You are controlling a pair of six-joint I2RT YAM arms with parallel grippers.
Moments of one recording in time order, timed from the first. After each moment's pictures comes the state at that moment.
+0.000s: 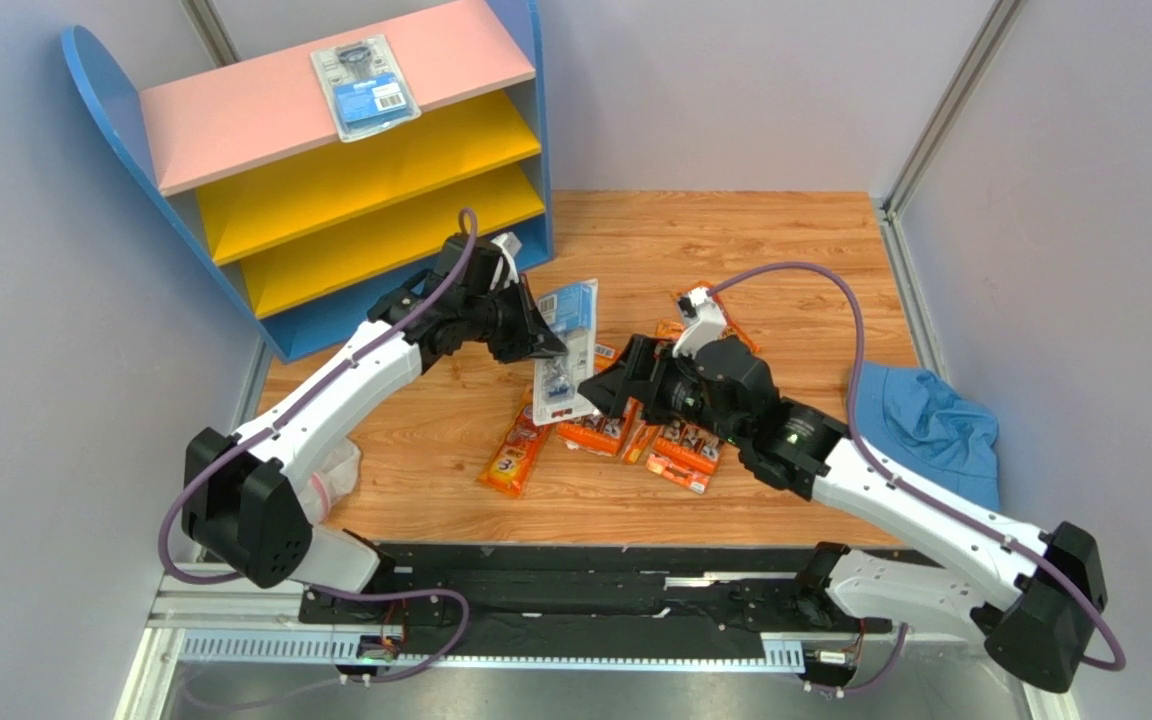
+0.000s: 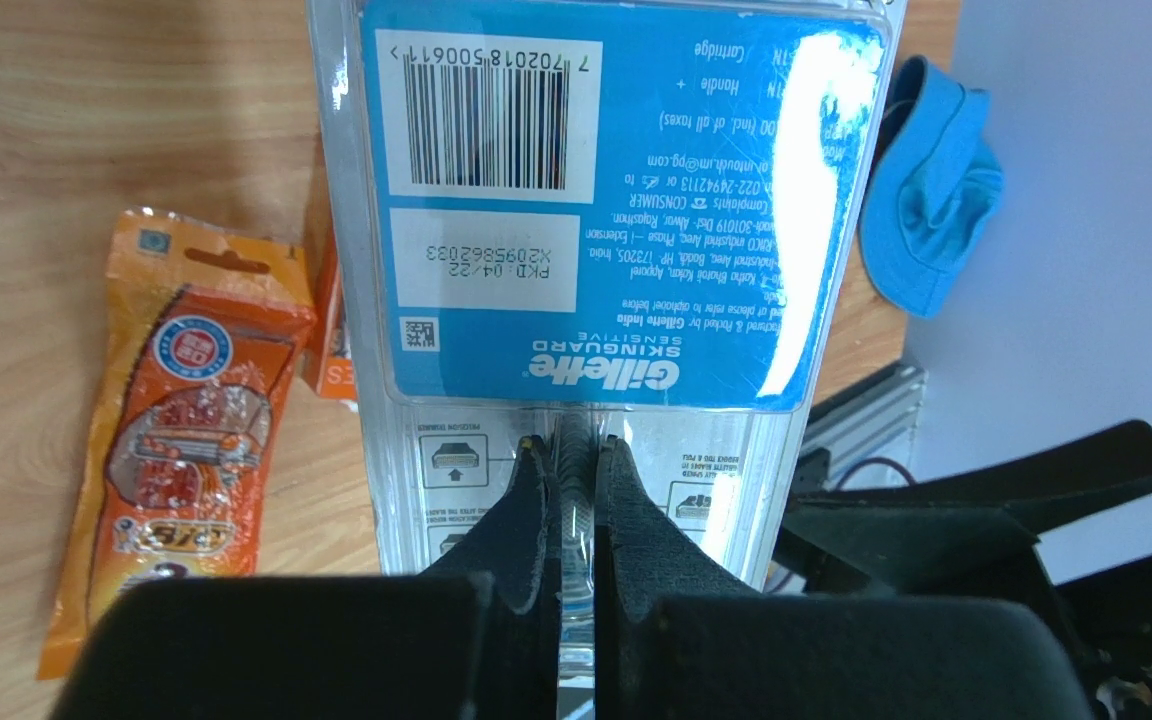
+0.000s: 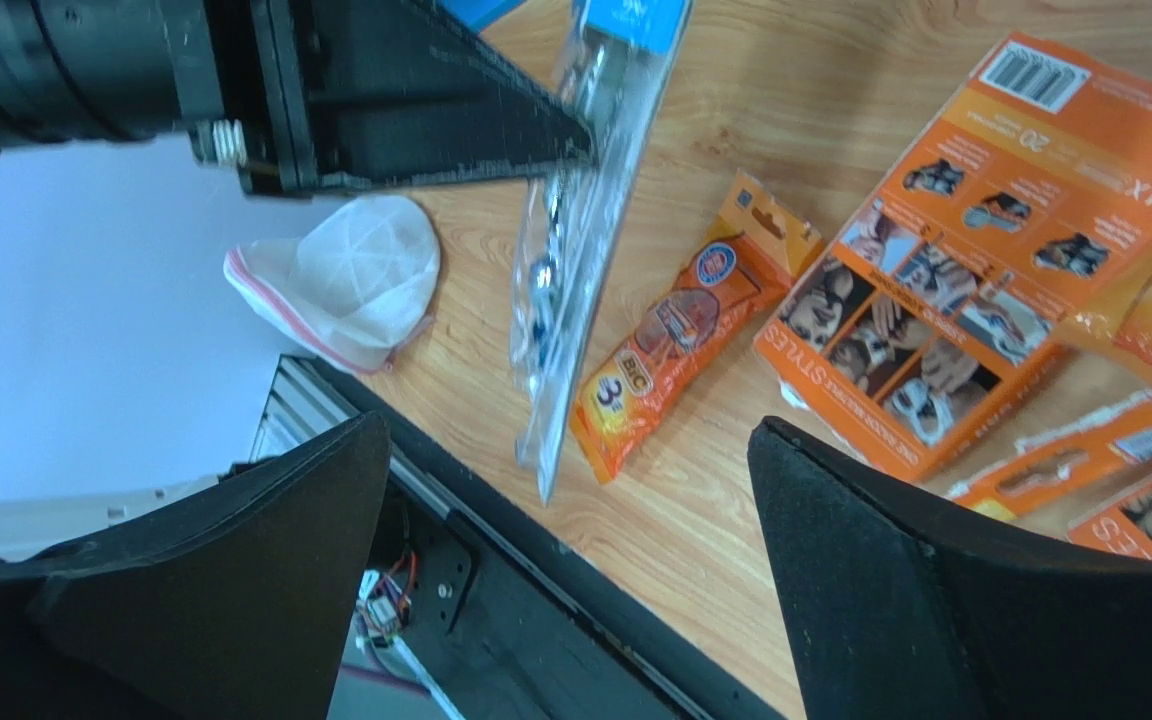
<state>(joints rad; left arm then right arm) -0.53 1.43 1.25 -0.57 0.30 -0.76 0.86 1.02 0.81 -0.15 0.03 0.81</state>
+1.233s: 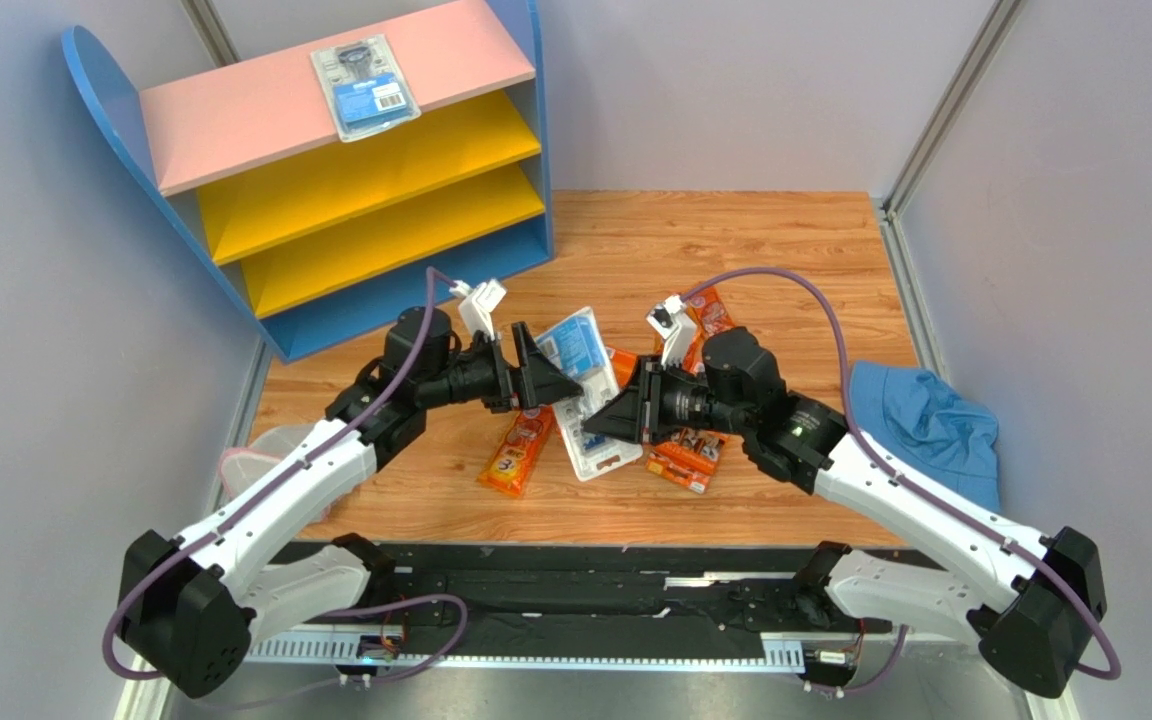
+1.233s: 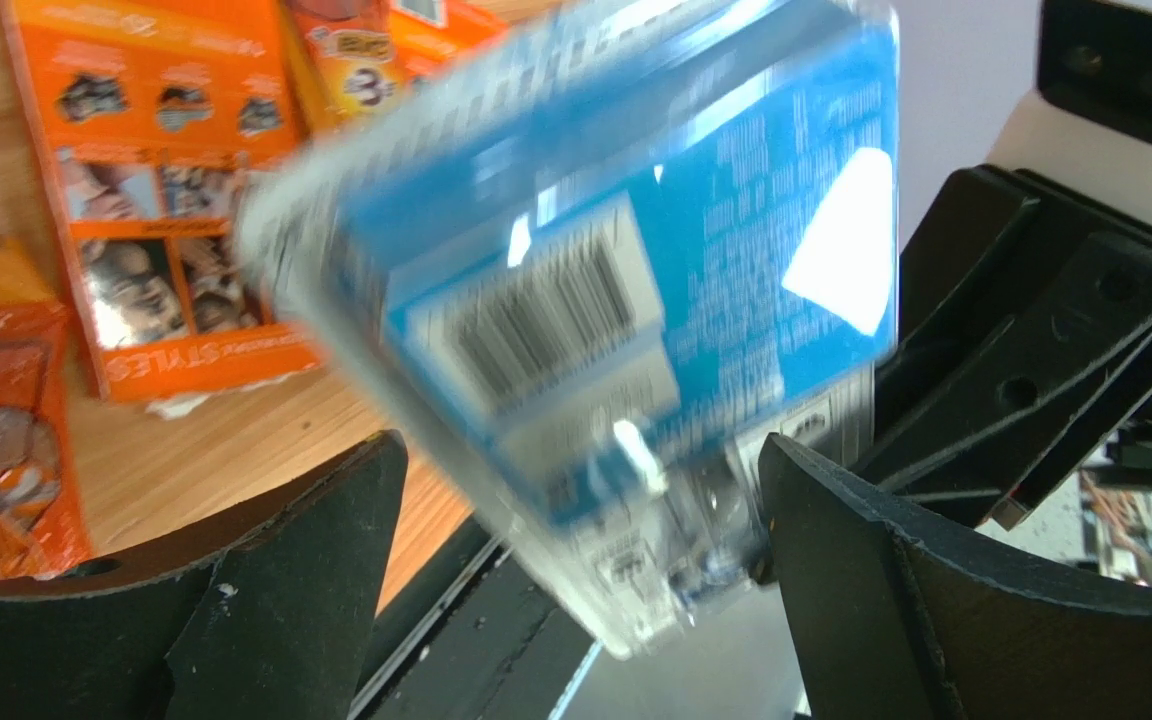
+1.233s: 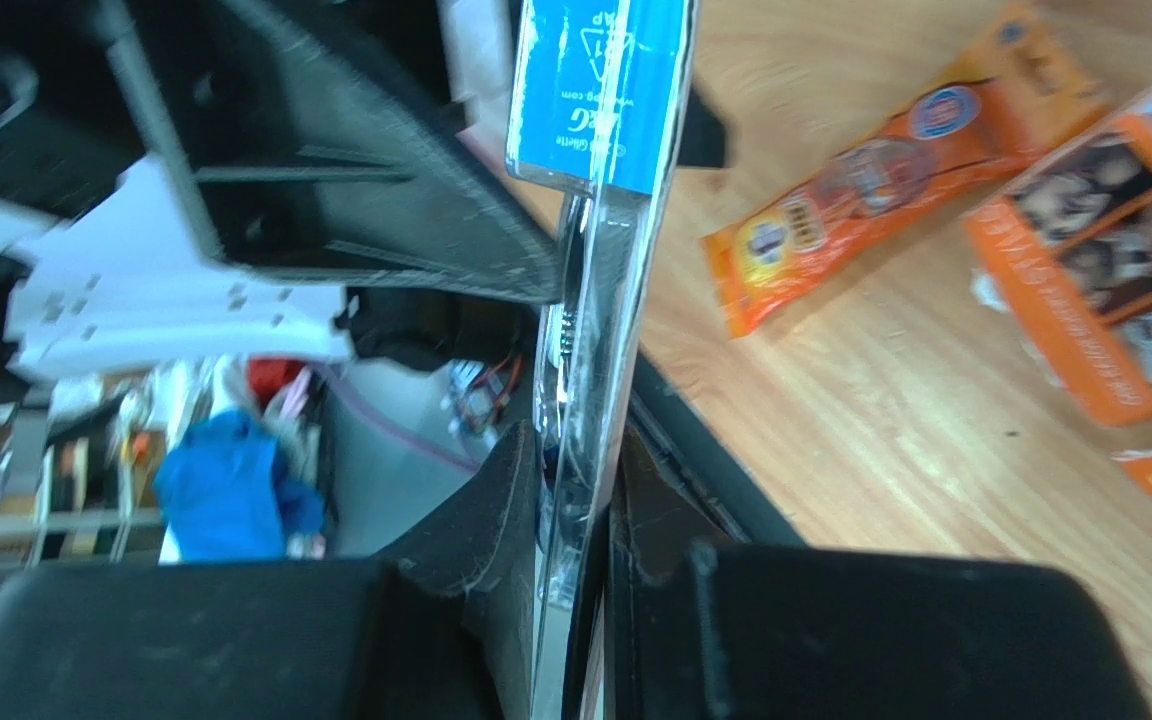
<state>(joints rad) -0.55 1.04 0.76 -0.11 0.54 -0.79 0.81 1.03 0.82 -0.16 -0.38 0.77</state>
